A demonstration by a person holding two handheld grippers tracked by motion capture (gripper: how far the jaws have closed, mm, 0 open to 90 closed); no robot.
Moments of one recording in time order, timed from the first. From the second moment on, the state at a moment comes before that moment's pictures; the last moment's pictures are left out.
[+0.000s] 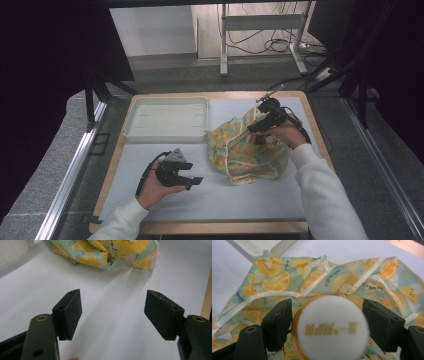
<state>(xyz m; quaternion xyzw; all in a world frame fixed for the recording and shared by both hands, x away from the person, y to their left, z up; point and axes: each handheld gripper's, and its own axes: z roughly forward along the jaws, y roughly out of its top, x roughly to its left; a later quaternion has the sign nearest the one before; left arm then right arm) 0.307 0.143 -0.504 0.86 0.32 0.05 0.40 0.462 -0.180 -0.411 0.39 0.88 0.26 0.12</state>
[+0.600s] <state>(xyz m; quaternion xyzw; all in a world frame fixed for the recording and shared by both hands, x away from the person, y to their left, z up) 0.306 0.143 -0.504 0.86 0.32 0.05 0.40 0.461 -0.175 -0.421 0.39 0.88 0.23 0.12</state>
